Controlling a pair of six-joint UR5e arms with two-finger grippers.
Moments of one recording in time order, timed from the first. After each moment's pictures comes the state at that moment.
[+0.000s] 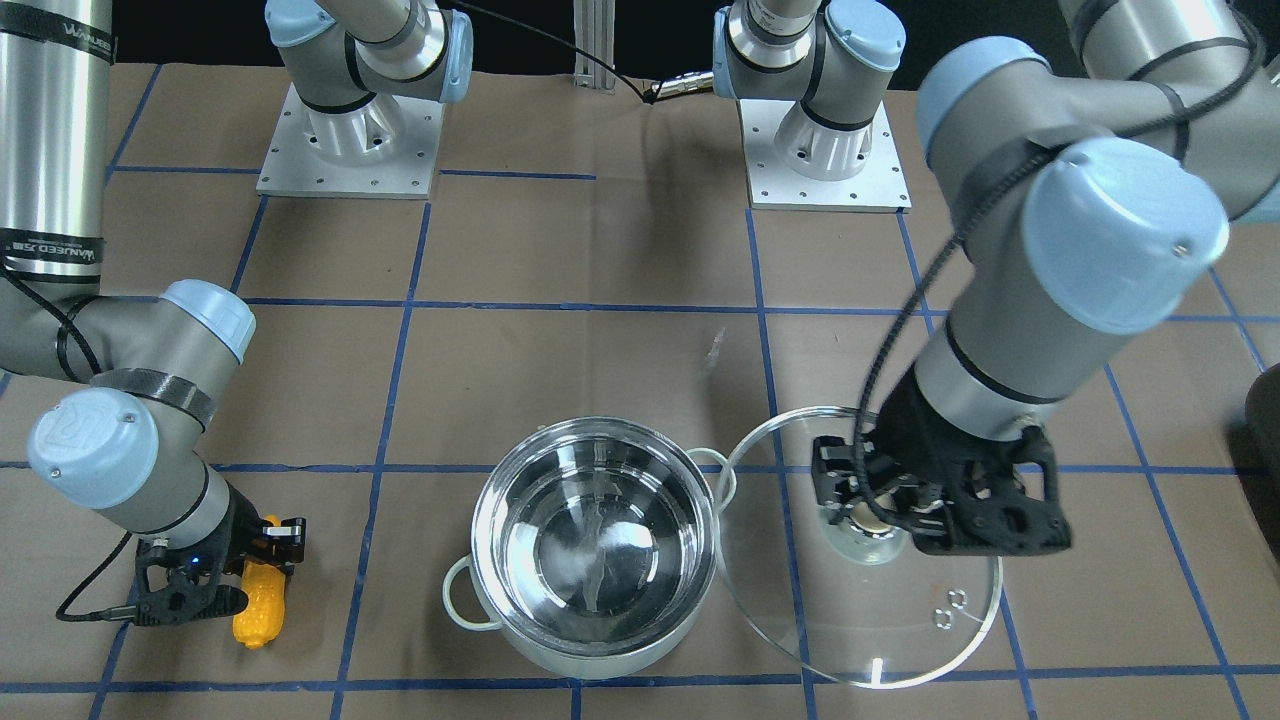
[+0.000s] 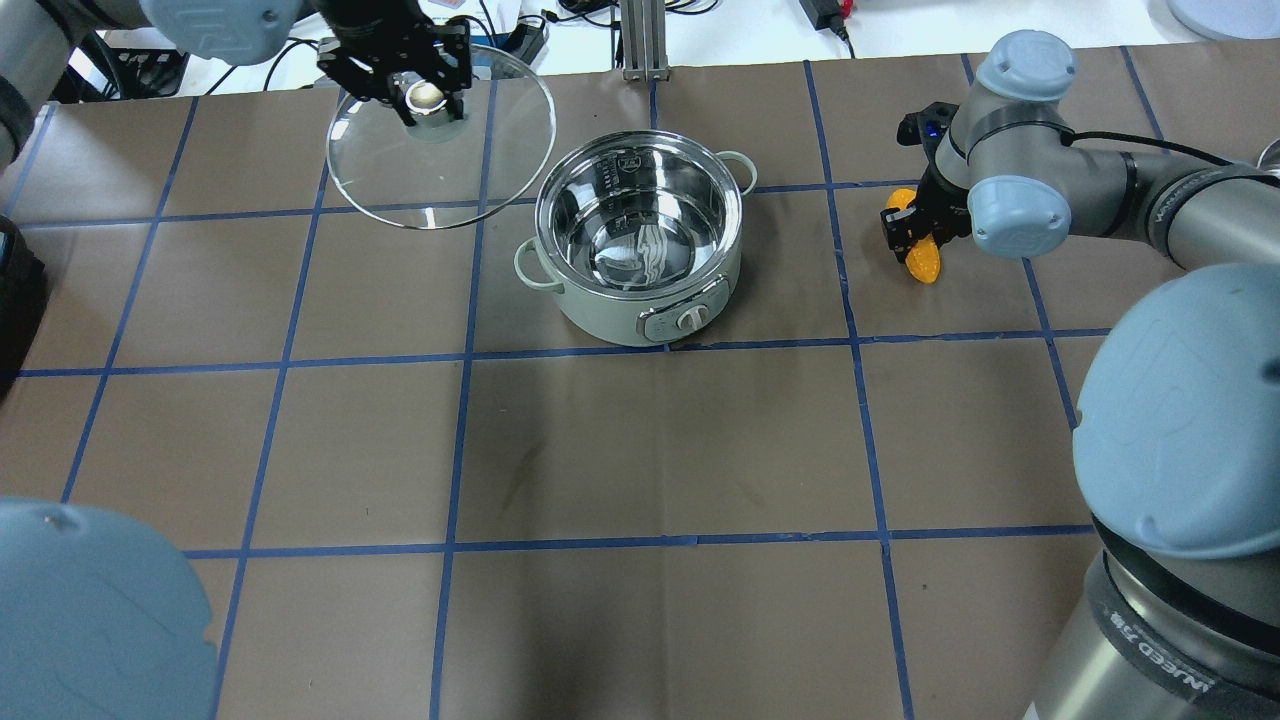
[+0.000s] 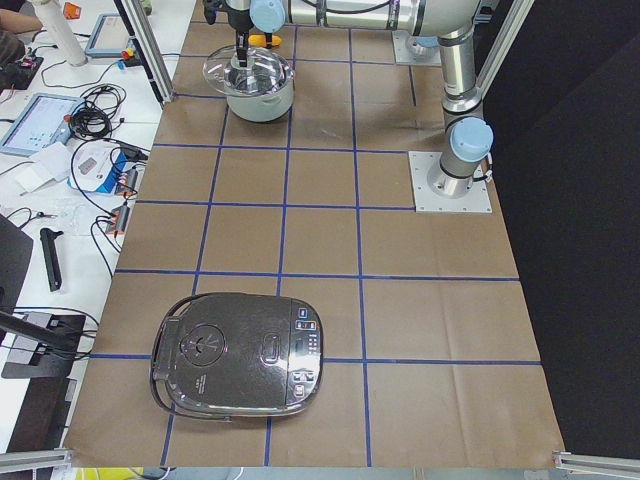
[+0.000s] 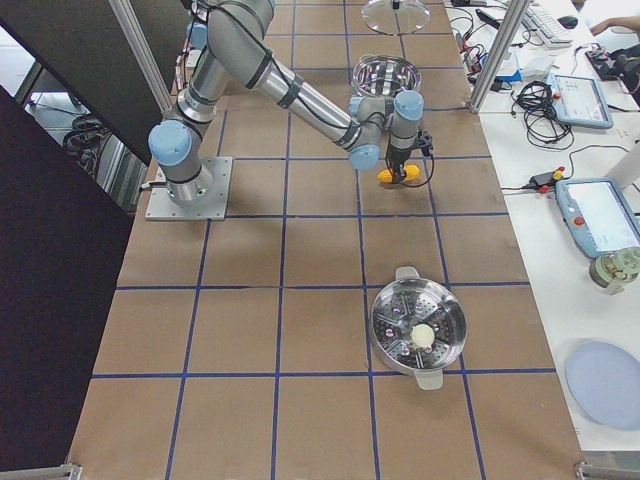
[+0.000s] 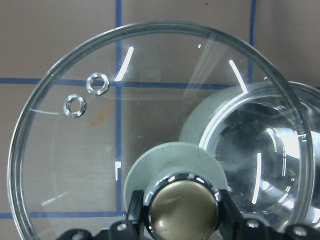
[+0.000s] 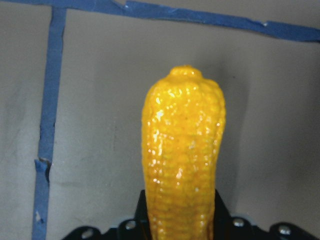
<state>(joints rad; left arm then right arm) -1.54 -2.01 -1.21 -1.41 1.52 0.01 1.41 -0.99 1.62 -2.27 -1.54 -0.30</state>
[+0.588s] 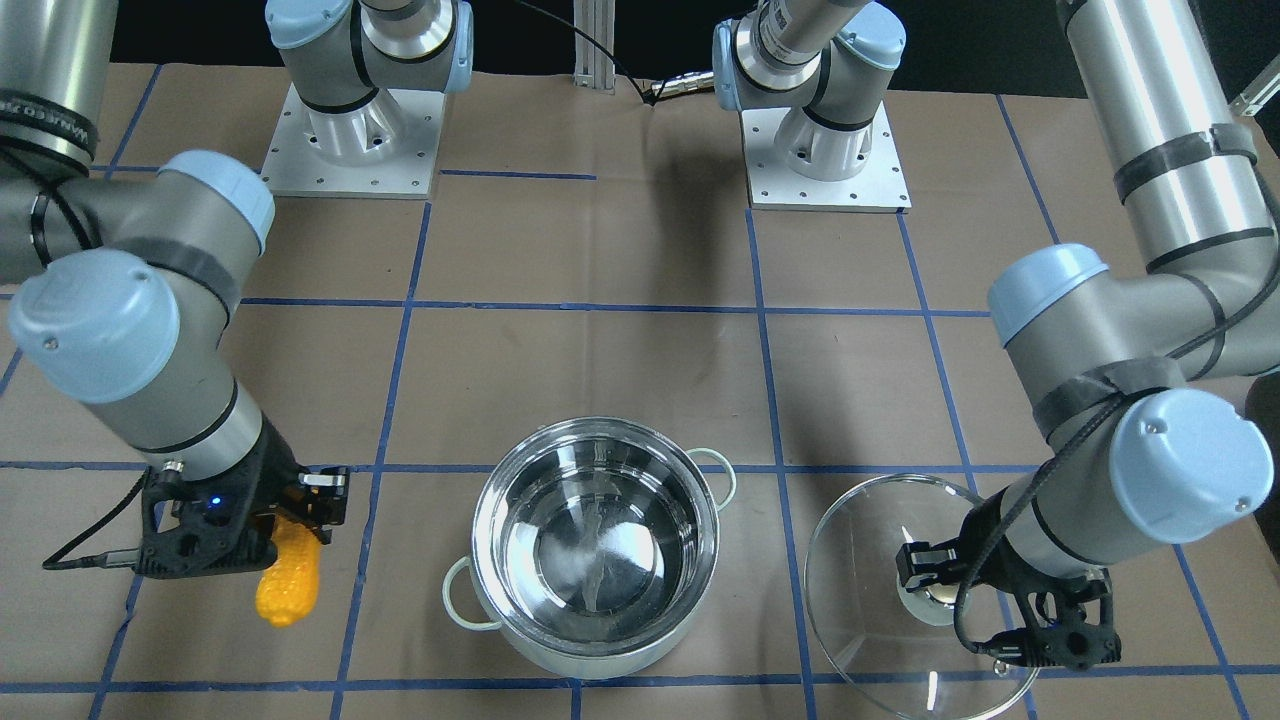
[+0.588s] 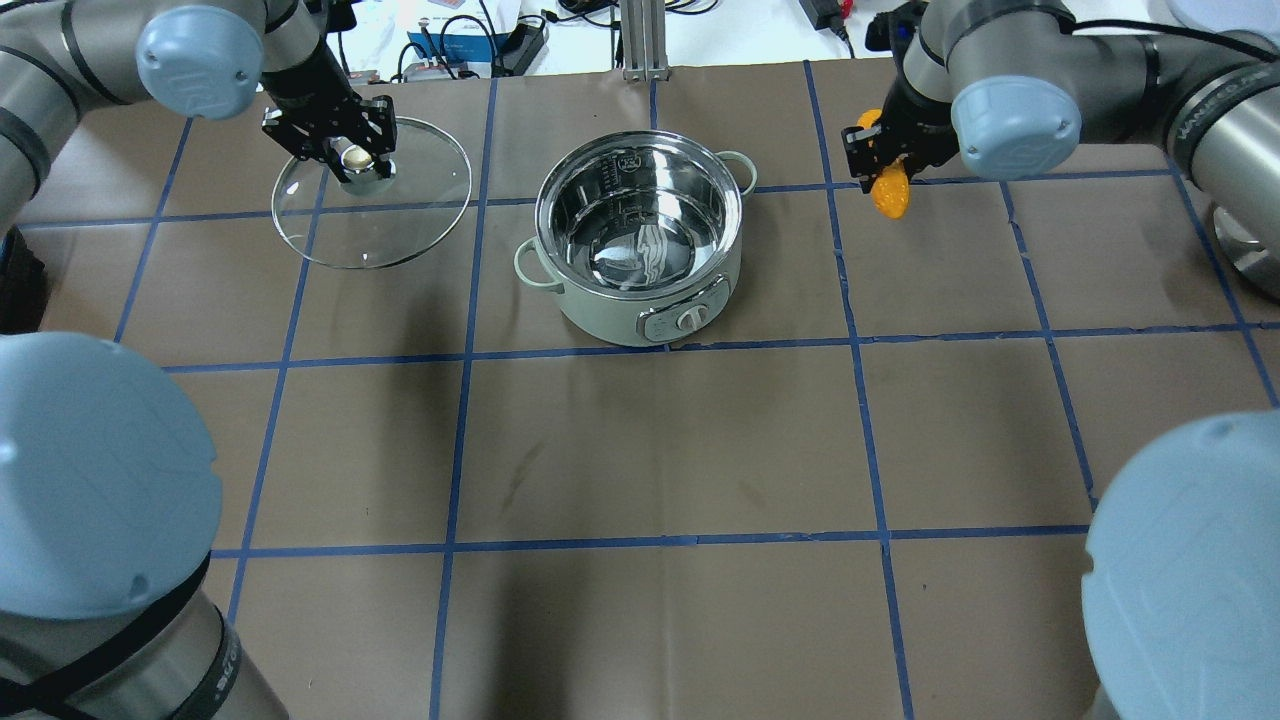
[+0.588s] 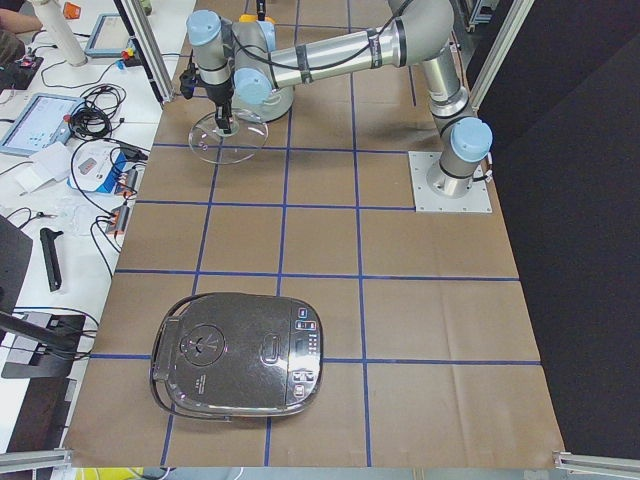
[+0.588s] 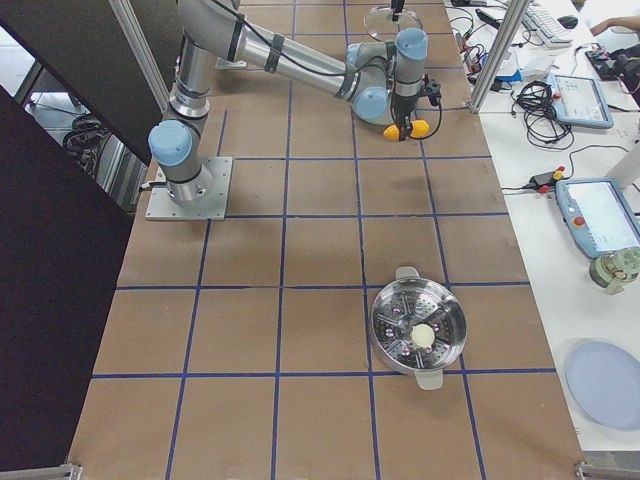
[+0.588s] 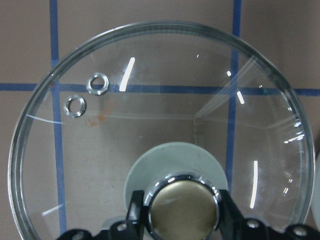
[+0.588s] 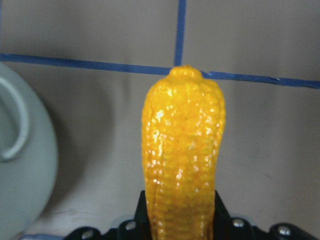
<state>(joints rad) -1.43 -2.16 -1.26 -1.31 1.55 0.09 1.57 -1.15 1.46 -2.00 -1.52 -0.09</state>
